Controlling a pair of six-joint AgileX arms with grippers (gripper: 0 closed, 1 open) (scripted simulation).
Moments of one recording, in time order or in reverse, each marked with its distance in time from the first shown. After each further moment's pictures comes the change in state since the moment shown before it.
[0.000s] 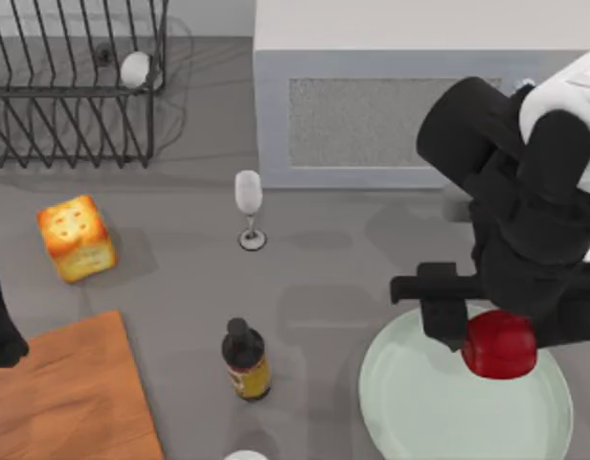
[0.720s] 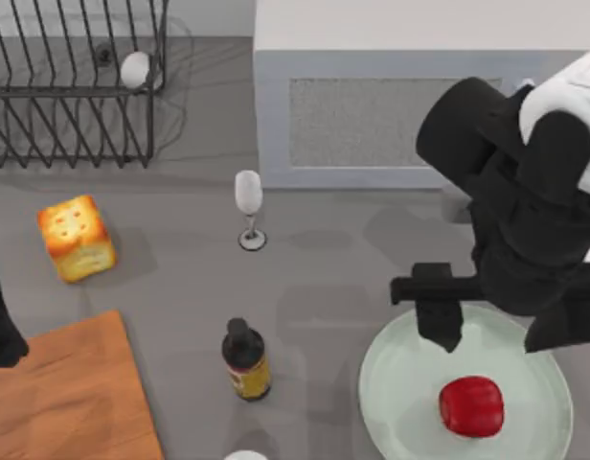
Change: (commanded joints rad) left arm 0.000 0.000 0.000 0.000 0.000 0.000; right arm 0.000 0.000 0.000 0.000 0.000 0.000
